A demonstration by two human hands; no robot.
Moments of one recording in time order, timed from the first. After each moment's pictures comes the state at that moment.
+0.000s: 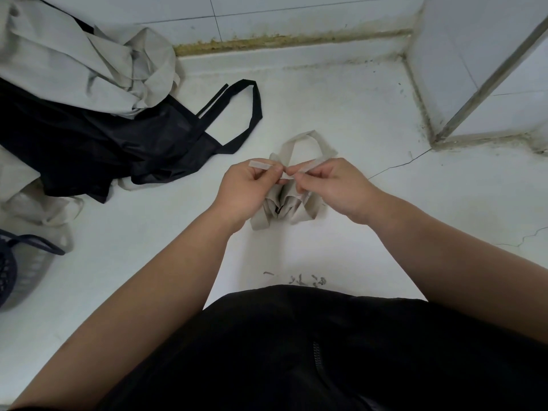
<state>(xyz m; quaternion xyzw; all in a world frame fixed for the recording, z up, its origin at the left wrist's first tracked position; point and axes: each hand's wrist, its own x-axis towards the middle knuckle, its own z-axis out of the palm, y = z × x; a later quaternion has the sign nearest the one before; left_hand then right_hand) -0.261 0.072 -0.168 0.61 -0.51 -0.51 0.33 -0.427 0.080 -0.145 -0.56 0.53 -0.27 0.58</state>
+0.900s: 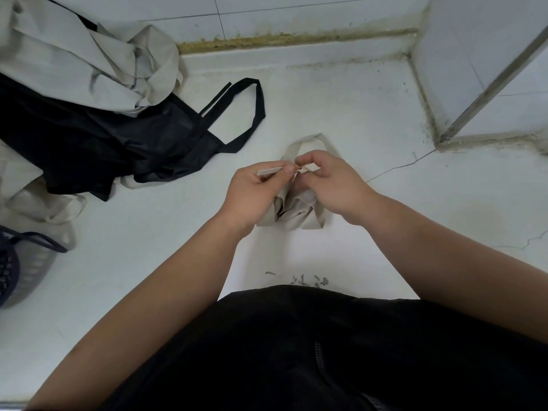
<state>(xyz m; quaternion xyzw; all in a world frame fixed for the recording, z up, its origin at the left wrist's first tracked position) -0.271 0.083 -0.162 0.55 -0.48 -0.55 0.41 -0.417 0.074 -0.152 -0.53 0.59 -0.27 0.54</state>
